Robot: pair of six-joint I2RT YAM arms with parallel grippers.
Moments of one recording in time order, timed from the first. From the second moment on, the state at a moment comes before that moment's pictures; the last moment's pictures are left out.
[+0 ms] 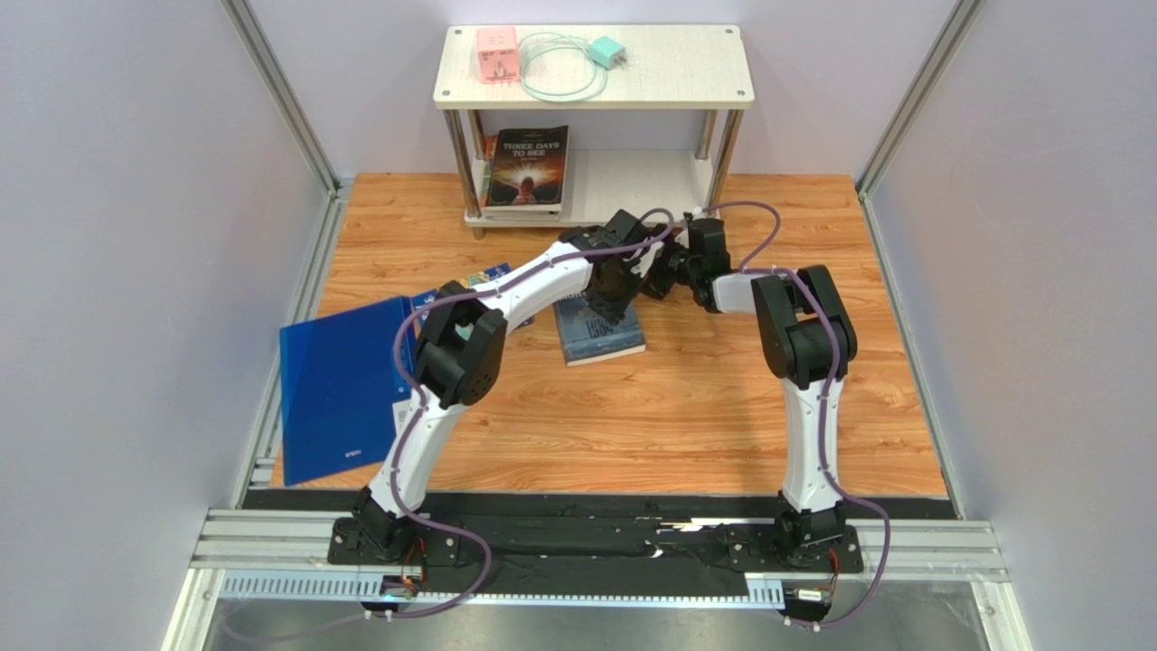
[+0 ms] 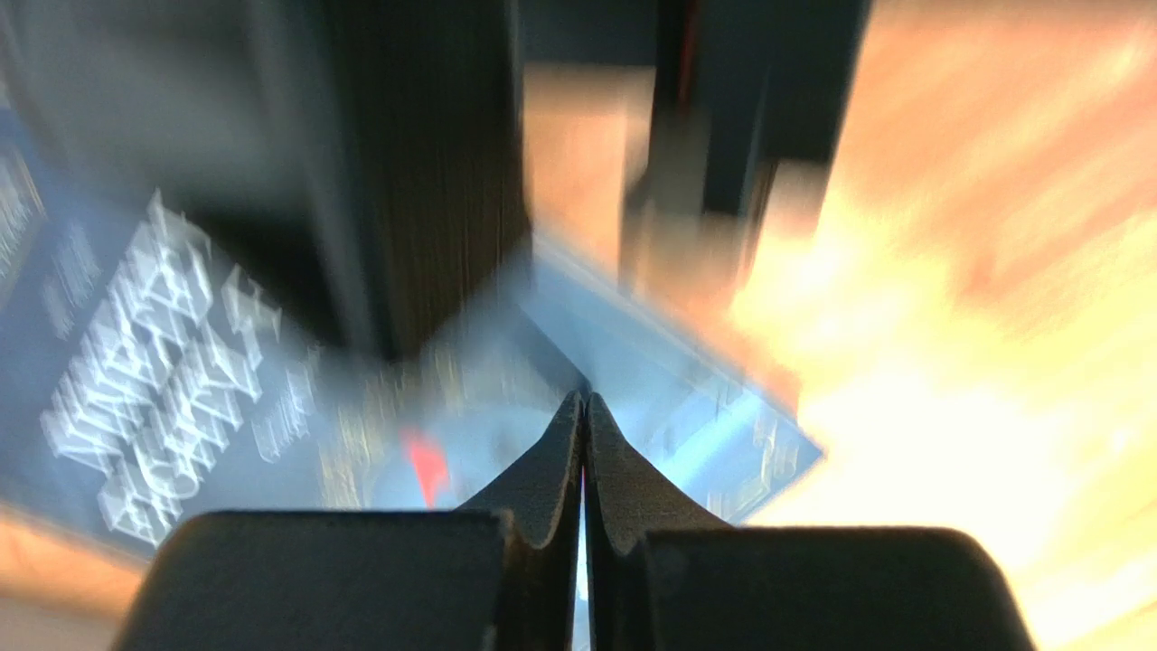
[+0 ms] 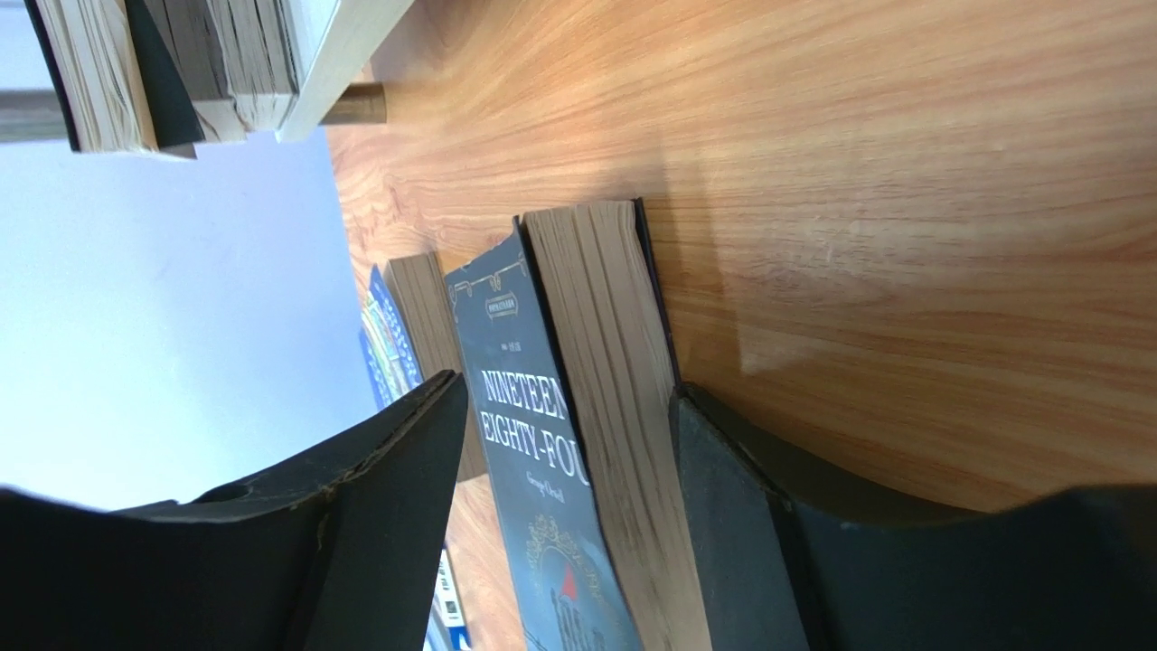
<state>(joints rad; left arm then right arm) -0.71 2.38 2.09 -0.81 0.08 -0.09 0.25 2.23 1.32 0.40 -0.53 1.04</state>
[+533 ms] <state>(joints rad) -0.64 1.97 1.53 -0.80 -0.08 -0.24 0.26 2.11 1.22 0.26 -0.57 0.89</state>
